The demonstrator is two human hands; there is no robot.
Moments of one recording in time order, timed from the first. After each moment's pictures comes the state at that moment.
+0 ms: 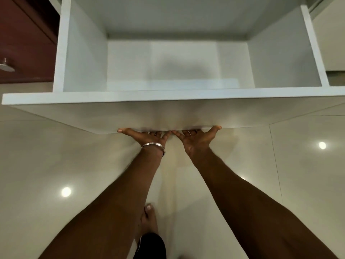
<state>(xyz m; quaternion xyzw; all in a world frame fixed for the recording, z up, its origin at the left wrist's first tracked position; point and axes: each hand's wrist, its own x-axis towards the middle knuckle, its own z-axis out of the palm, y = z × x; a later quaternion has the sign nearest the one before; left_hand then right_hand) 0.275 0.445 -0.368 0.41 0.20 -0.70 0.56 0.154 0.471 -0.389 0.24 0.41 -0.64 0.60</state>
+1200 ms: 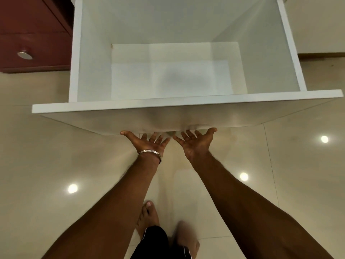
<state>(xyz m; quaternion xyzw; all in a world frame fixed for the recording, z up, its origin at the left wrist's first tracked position) 0.304 0.561 -0.335 0.46 0.19 -0.71 0.50 0.175 0.583 -0.347 0.26 0.45 -0.62 0.59</state>
